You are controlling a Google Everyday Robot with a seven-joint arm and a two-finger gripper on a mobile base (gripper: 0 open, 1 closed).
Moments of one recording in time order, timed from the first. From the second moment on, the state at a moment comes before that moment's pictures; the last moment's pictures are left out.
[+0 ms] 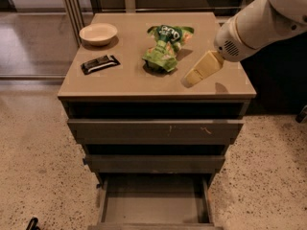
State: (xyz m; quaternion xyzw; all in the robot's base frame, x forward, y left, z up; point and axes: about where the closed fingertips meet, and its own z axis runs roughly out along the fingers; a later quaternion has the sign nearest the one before) arm 0.590 -0.138 0.924 -0.43 0.83 0.05 0.34
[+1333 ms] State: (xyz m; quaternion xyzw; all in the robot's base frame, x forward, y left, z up) arm 0.701 -0.090 0.898 -0.42 0.83 0.04 0.35
